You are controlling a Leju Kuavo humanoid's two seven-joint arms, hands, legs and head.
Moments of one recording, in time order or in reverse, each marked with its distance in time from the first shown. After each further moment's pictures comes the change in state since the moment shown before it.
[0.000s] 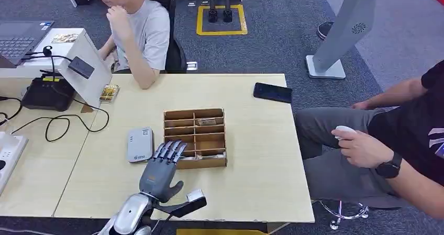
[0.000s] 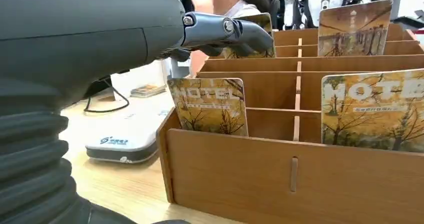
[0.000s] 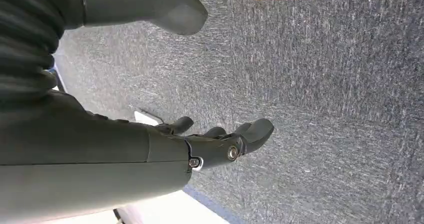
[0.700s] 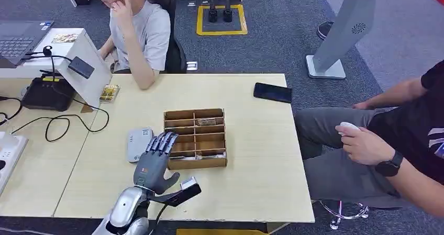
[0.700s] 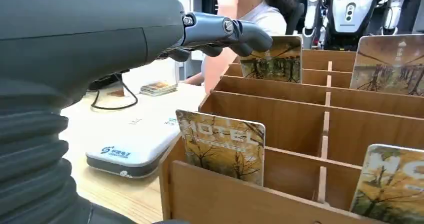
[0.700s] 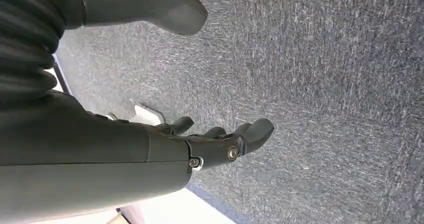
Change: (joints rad) left arm -0.017 -0.021 0.076 0.000 0.066 0.015 -0.027; right arm 0.001 0.000 0.000 0.000 0.031 0.002 0.011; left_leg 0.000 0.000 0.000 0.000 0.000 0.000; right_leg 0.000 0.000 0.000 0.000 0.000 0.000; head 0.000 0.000
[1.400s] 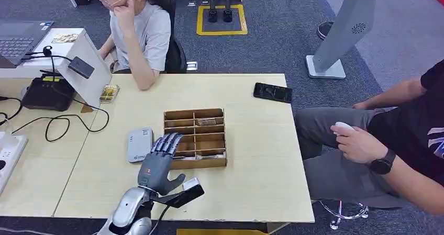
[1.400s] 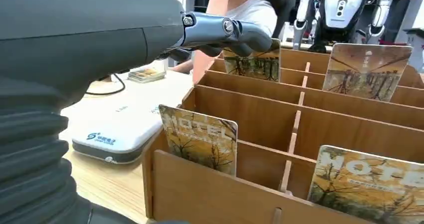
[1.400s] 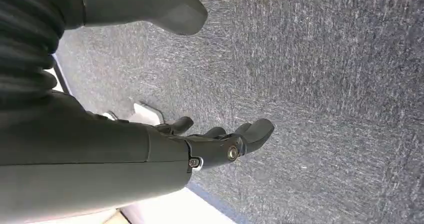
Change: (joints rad) left arm 0.004 -0.024 0.000 0.000 0.060 -0.015 -0.049; right arm 0.000 0.003 0.000 0.000 0.016 0.000 0.002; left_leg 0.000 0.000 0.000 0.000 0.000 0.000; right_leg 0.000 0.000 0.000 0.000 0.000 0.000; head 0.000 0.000
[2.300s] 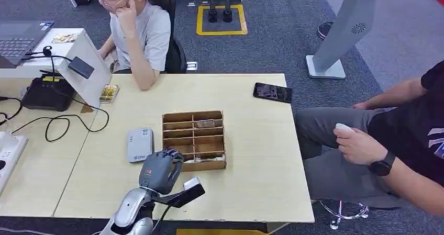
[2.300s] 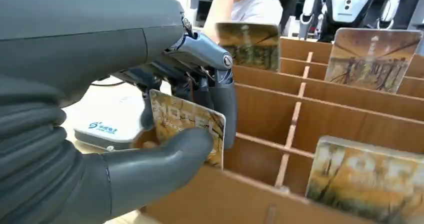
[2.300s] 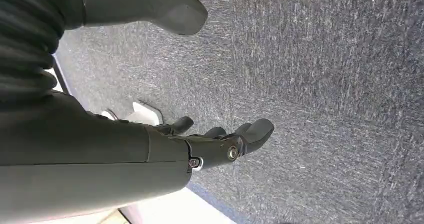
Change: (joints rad) left arm -0.004 -0.010 0.000 0.035 0.024 0.002 0.004; right arm 0.000 0.002 0.000 0.000 0.006 0.001 0.000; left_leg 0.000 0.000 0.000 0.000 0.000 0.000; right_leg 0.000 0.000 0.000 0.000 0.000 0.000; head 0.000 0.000
